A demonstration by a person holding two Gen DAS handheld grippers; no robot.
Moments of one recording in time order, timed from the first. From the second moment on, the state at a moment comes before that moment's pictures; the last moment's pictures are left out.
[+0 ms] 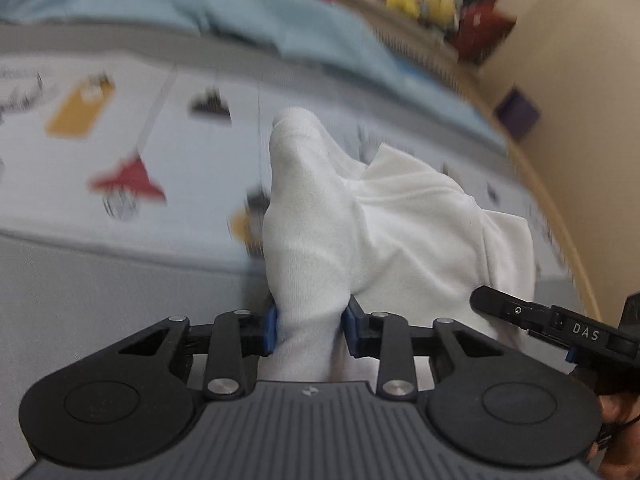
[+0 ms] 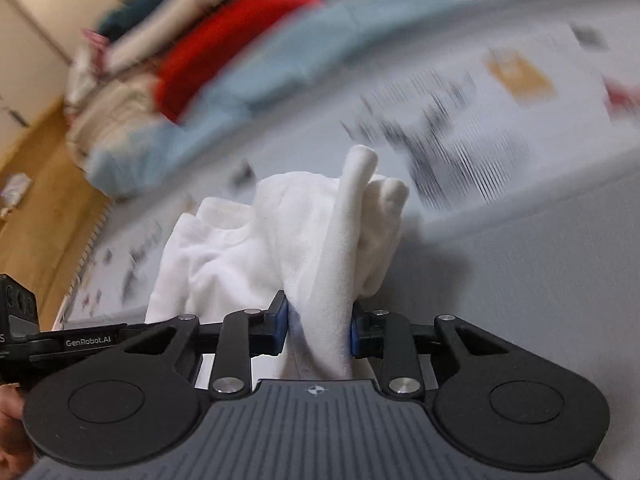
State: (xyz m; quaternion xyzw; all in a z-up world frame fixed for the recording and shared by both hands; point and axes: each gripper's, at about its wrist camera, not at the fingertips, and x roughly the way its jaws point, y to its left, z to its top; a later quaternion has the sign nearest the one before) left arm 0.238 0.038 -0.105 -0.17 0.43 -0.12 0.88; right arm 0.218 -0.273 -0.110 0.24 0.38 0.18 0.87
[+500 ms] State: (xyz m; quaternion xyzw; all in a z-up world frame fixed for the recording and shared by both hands) left arm 0.221 0.040 -0.146 -0.04 0.55 -0.06 0.83; right arm 0.213 -0.244 -0.148 0.05 0.52 0.12 0.84
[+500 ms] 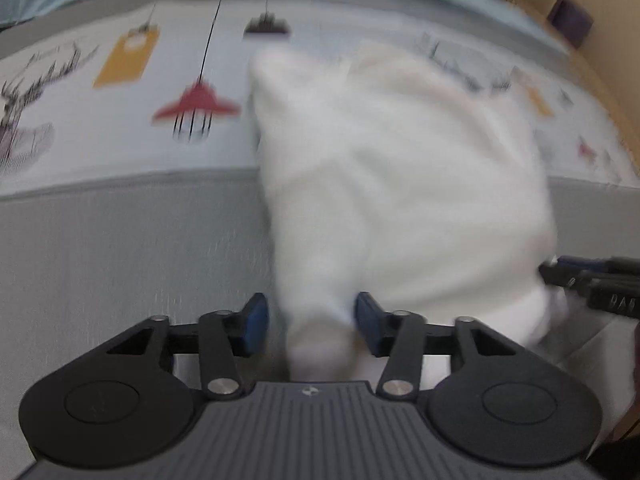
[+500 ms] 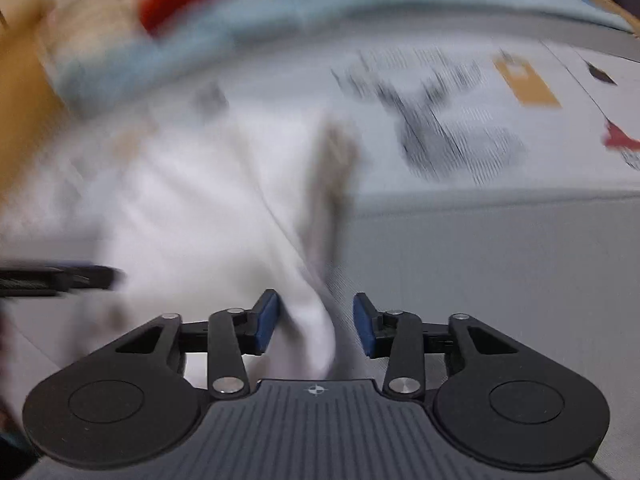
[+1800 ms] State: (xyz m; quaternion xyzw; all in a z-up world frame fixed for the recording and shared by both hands) left arm 0.015 0.007 -0.042 -0.06 0.40 0.01 0.91; right arm 0.011 -0.197 -0.020 0.01 0.33 0.12 0.93
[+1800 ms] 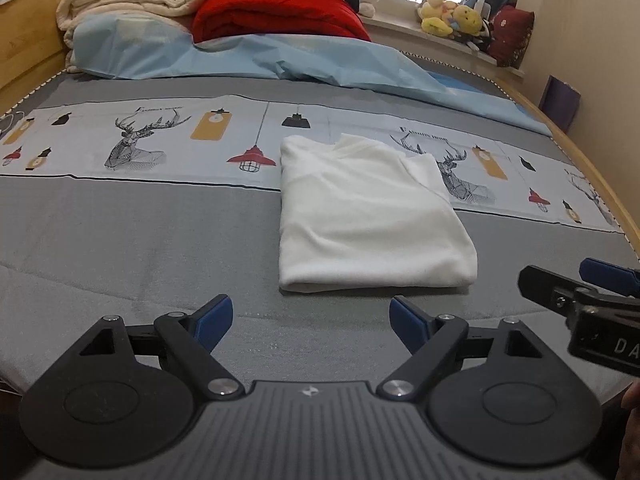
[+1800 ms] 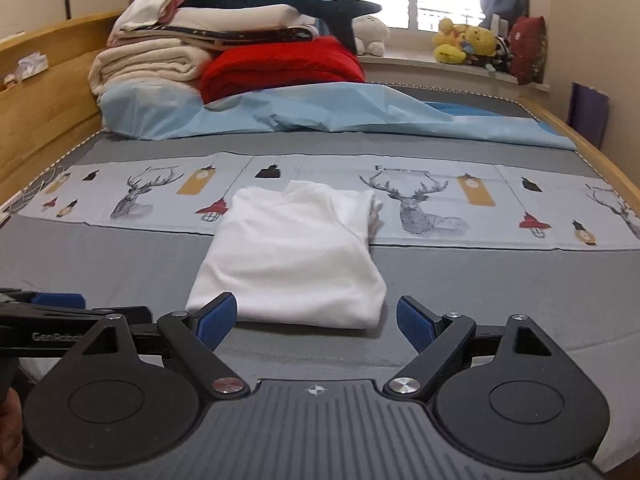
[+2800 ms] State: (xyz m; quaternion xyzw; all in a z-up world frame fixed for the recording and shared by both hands) left arm 0.016 0.000 -0.044 -0.06 0.40 -0.01 0.91; right arm 0.017 -0.188 -0.028 0.00 0.35 0.13 0.93
